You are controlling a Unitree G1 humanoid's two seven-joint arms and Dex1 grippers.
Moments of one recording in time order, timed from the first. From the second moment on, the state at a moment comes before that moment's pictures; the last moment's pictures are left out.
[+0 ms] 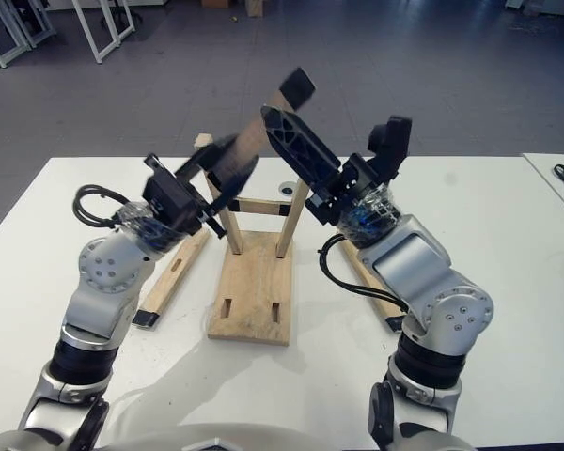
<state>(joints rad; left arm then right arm) -0.30 0.31 -0.25 -0.39 -0.07 -0.06 -0.46 -0.40 -0.23 -0.25 -0.51 1.67 0.83 -0.14</state>
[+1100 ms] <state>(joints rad) -0.23 0.35 -0.24 -0.36 -0.11 -0.15 -0.56 -0.30 -0.49 -0.16 -0.50 1.79 0.75 -0.07</state>
